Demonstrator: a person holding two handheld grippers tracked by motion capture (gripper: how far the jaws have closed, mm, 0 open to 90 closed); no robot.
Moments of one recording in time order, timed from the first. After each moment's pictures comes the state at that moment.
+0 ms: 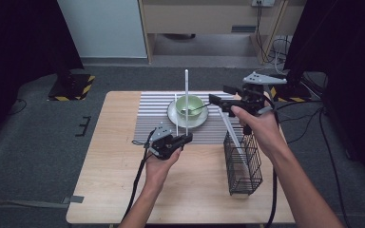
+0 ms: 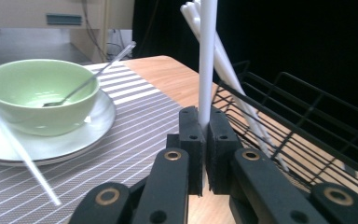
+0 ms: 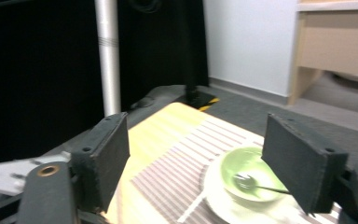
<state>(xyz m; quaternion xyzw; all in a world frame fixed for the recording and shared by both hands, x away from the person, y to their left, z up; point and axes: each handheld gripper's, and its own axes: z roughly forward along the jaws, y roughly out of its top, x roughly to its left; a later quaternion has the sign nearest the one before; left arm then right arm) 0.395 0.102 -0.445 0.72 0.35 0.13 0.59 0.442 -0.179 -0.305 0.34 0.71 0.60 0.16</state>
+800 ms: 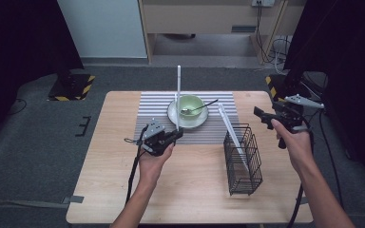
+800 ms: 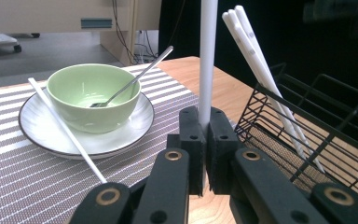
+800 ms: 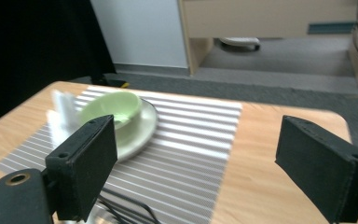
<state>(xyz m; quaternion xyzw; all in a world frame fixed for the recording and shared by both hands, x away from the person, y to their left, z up) 0.400 0.121 -0.438 0.71 0.38 0.17 0.56 0.451 -0.302 -0.391 0.49 0.66 0.52 0.25</state>
